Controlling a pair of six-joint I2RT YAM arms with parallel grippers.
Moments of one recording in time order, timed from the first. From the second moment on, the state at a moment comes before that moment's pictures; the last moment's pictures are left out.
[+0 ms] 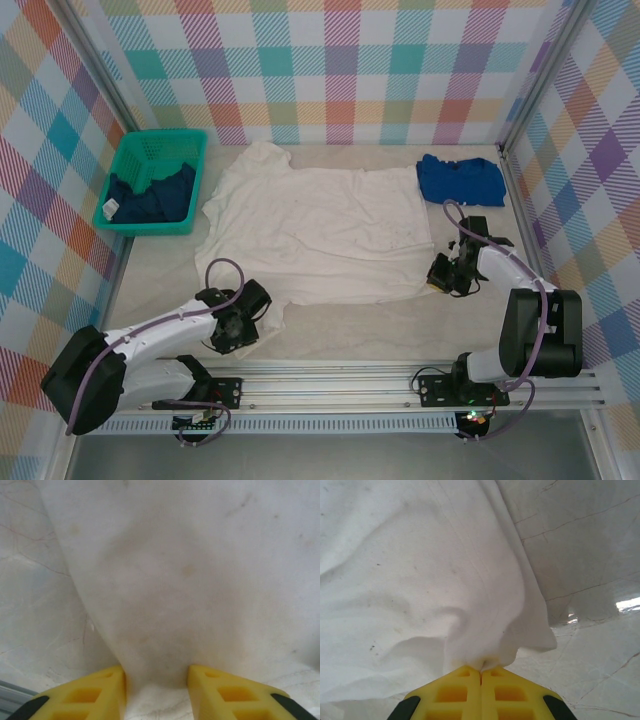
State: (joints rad) left arm -0.73 1.14 0.50 -0.90 -0.11 -1.11; right arm -0.03 1.41 0.78 -0.76 -0.32 0.44
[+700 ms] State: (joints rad) left arm -0.56 0.91 0.60 -0.98 -0.08 -1.02; right arm -0.03 1.28 0.76 -0.81 -0.29 0.45
